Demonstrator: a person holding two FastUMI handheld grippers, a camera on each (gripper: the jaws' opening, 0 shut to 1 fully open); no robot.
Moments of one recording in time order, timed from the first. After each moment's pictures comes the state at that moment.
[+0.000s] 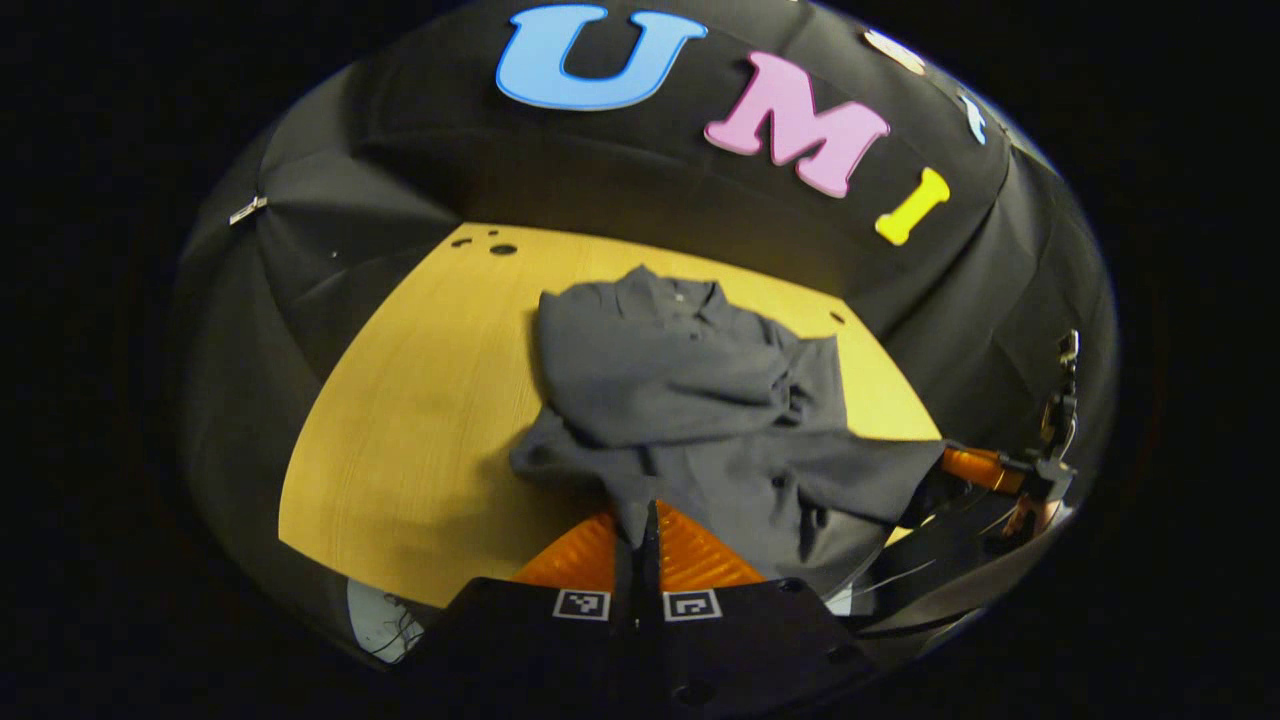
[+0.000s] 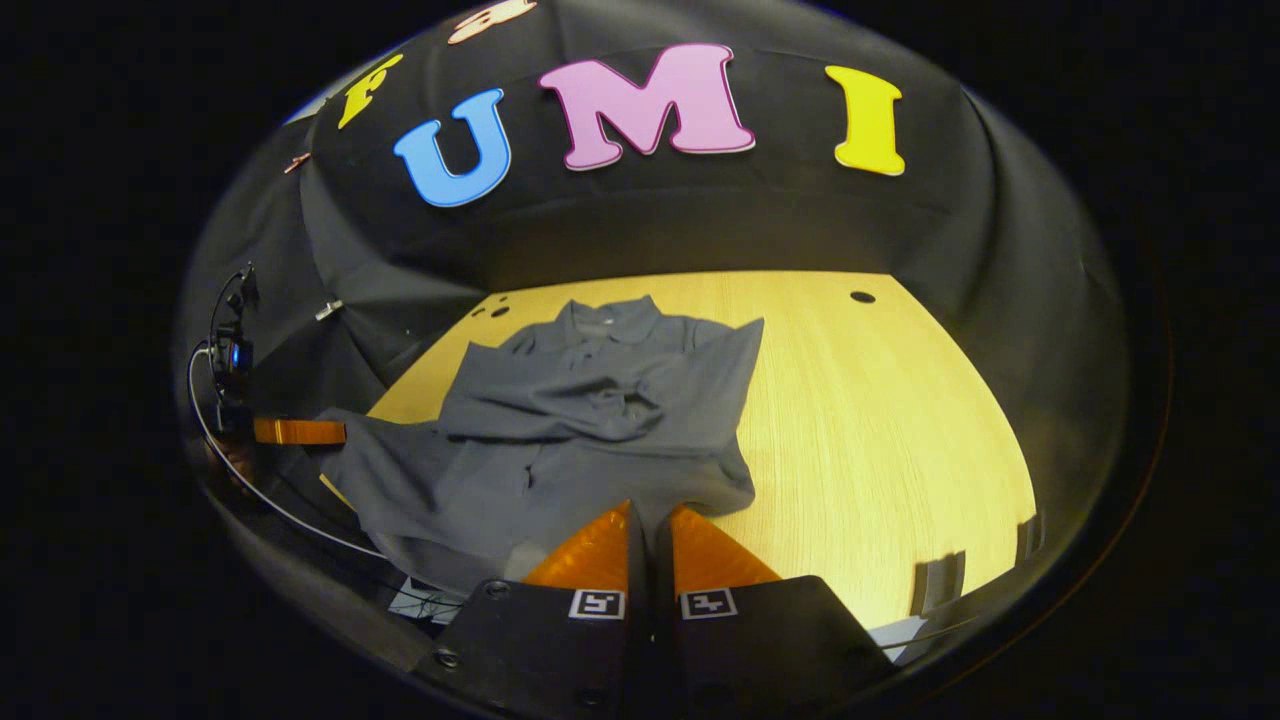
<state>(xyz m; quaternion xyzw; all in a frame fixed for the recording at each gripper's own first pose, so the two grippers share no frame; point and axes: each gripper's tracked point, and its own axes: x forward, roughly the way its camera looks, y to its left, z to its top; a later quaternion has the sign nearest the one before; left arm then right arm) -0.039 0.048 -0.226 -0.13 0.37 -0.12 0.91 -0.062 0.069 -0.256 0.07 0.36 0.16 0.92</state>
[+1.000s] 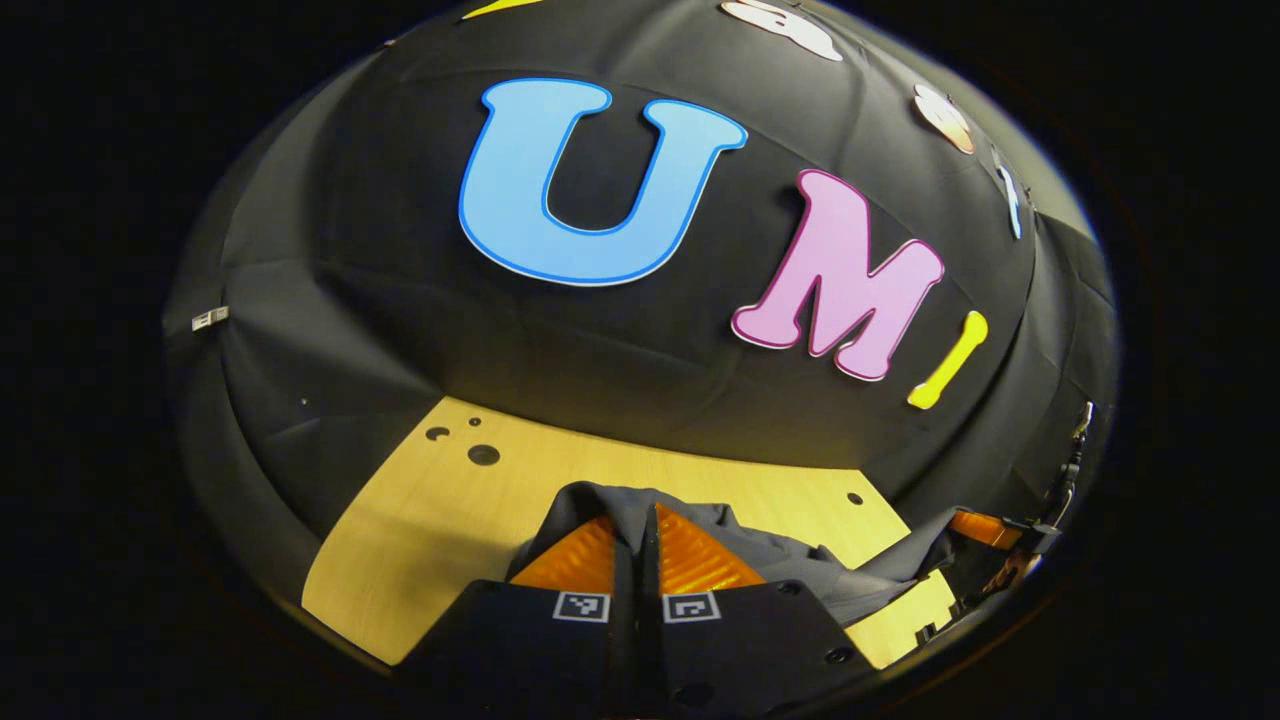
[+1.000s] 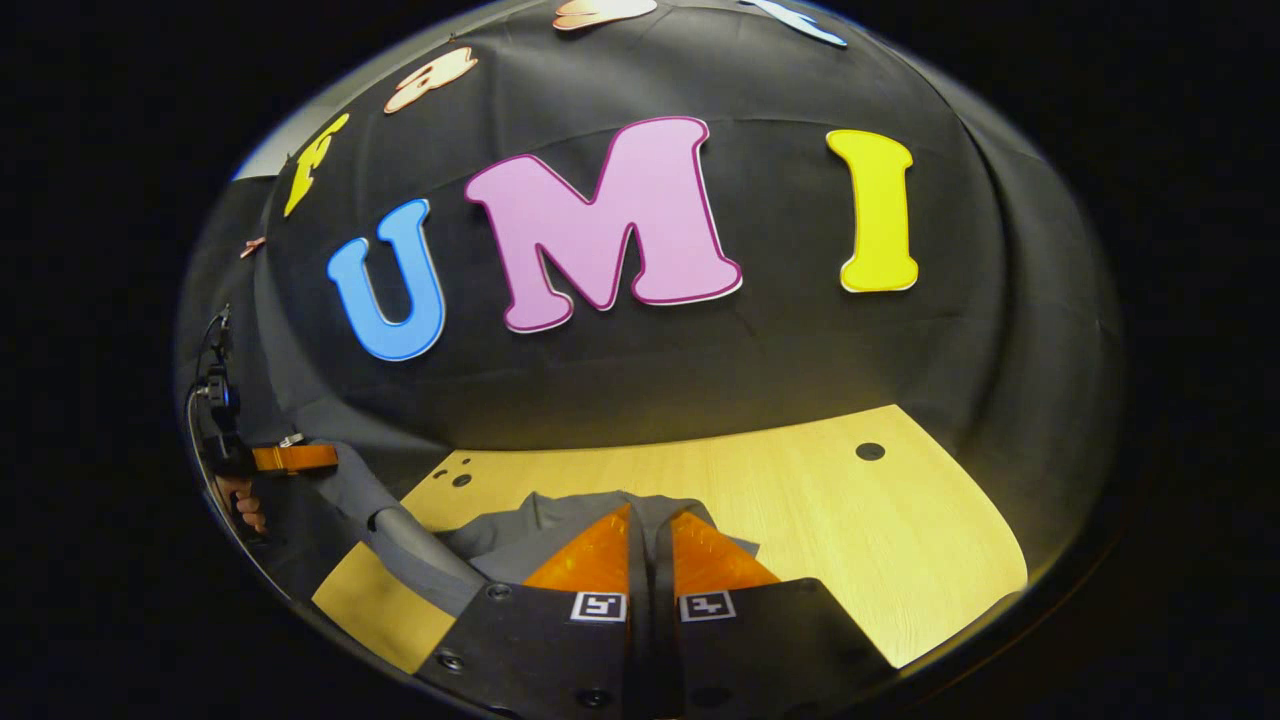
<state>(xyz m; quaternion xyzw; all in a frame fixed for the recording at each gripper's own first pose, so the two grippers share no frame) 0.204 0.076 -0.111 -0.16 0.19 -0.08 0.97 0.172 0.062 -0.177 0.12 0.20 0.10 0.97</state>
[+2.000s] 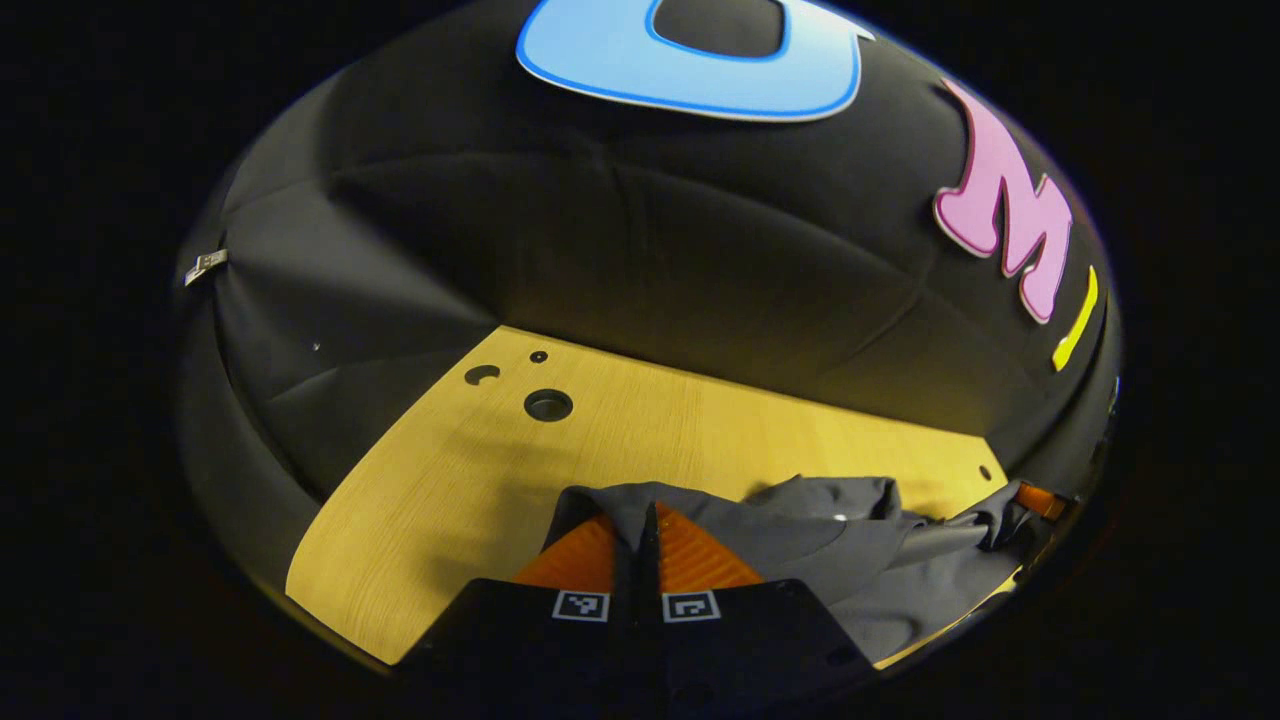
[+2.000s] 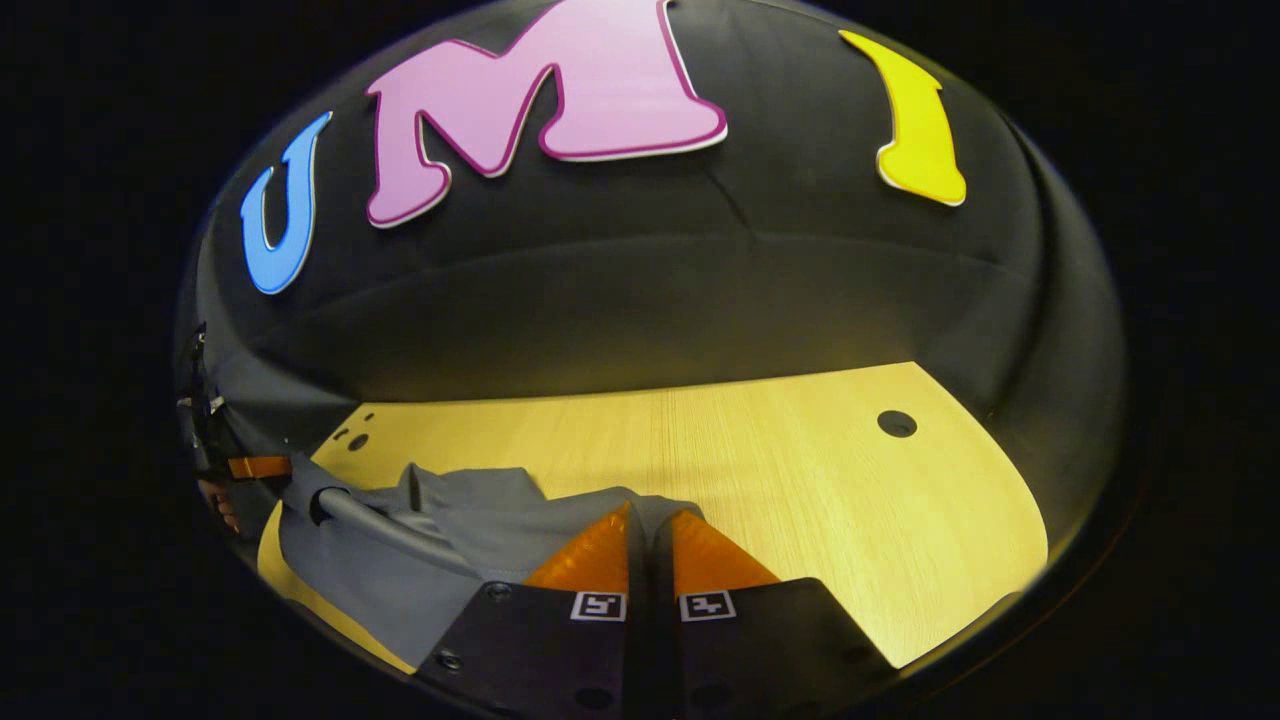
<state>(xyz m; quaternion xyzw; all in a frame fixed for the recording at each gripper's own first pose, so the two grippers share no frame) 0.322 0.118 -0.292 -0.12 0.30 0.02 0.95 0.302 0.067 -0.349 0.07 0.30 0.07 0.95</state>
